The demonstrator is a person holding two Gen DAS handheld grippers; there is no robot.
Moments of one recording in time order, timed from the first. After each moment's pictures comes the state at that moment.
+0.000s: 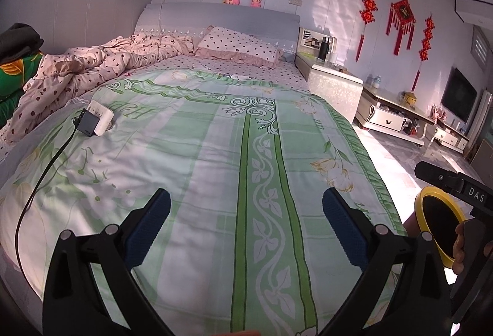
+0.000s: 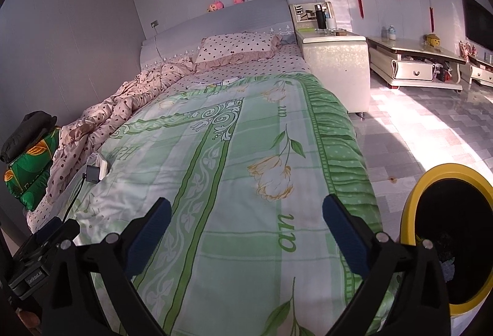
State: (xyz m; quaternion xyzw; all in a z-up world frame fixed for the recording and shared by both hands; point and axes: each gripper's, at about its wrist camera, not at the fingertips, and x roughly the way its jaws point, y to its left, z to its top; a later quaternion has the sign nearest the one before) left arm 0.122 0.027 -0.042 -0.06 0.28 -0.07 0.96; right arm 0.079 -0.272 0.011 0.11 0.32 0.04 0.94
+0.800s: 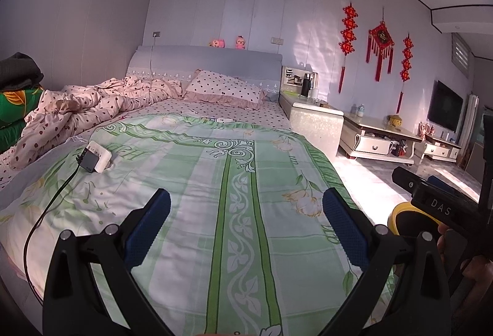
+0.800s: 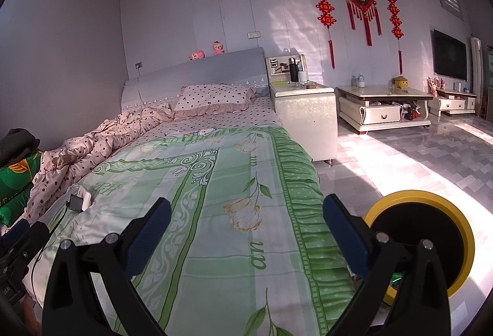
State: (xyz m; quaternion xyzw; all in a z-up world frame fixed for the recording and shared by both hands) left arm 0.046 0.000 0.002 -0.05 0.18 -0.09 0.98; right arm 0.012 -0.270 0.039 0.08 0.20 -0.04 0.97
